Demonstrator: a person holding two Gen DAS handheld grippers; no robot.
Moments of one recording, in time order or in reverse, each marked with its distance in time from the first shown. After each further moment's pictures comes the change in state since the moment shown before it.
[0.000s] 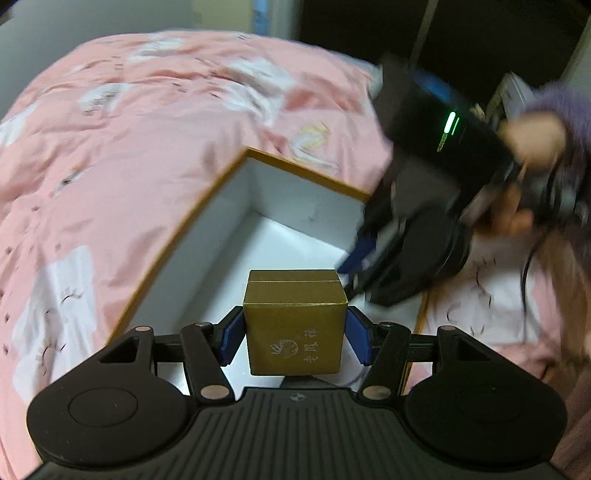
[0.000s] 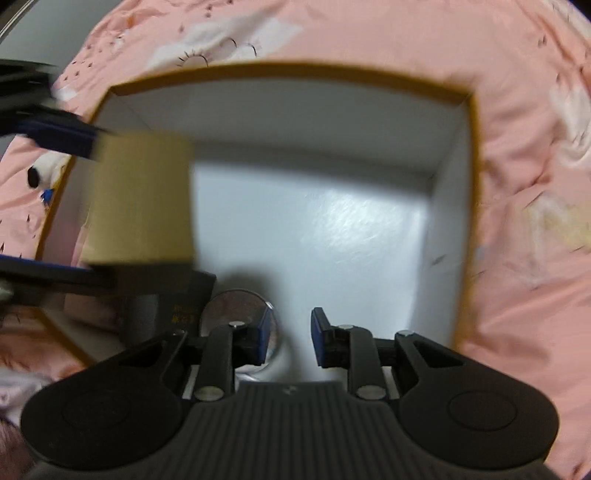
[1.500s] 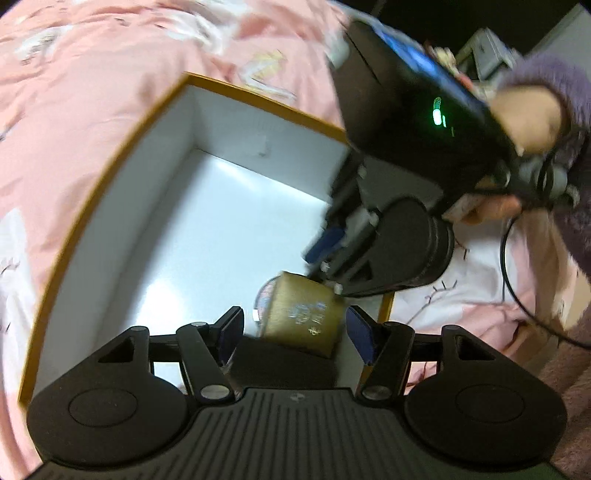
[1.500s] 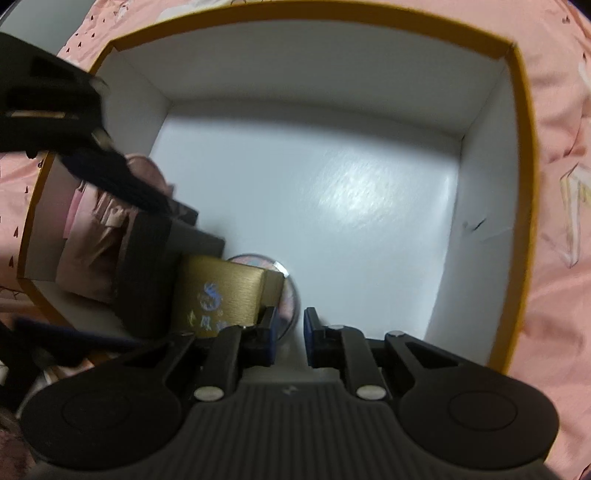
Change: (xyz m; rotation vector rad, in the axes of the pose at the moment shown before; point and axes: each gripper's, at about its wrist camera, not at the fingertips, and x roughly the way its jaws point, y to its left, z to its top) left arm 0.027 0.013 -0.023 -0.018 0.183 -0.153; right arm 0.026 0.009 -0.011 0.012 0.113 0.046
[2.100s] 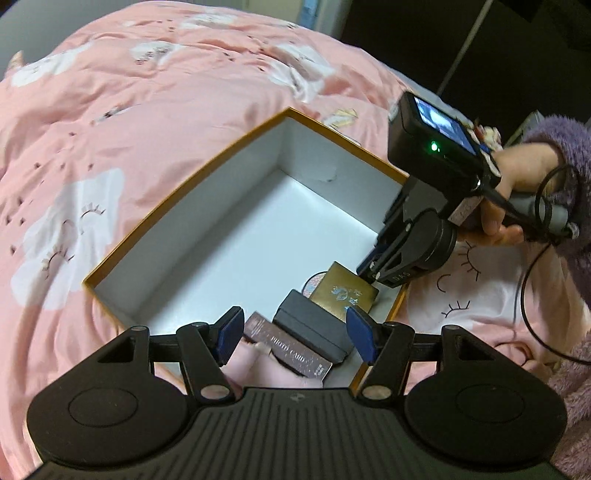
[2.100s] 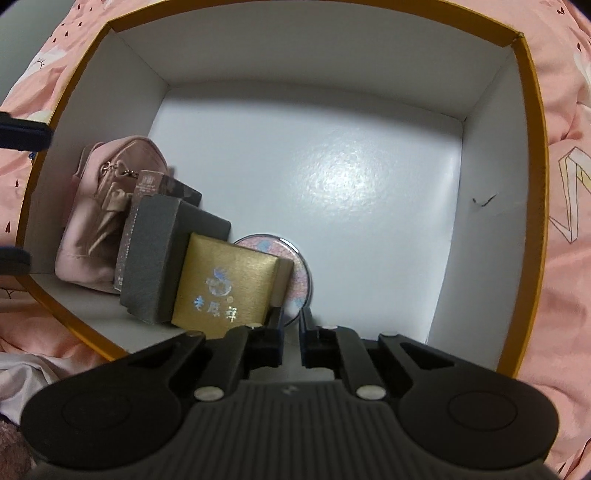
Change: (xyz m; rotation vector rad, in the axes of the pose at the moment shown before) left arm -0.061 -0.010 -0.058 -0.210 -0.225 0.146; right arm 0.000 0.019 -0.007 0.029 0.045 -0.050
